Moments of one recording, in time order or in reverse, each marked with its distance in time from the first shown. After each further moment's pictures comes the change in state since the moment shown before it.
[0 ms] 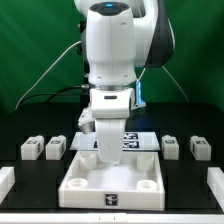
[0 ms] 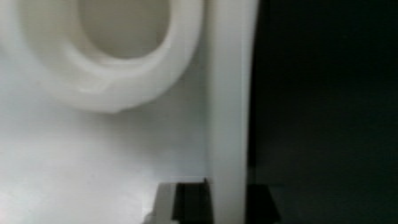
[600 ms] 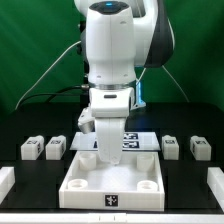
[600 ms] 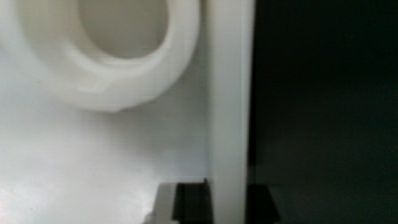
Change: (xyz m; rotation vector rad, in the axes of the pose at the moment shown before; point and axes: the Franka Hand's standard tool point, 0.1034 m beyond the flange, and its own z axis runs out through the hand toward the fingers) arm 0.000 0.001 0.000 -0.003 0.000 0.000
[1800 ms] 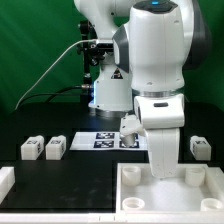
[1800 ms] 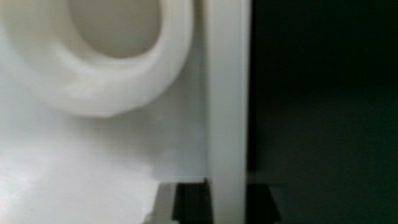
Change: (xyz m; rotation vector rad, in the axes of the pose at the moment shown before) arm 0.086 0.054 0.000 -0.009 0.040 -0.021
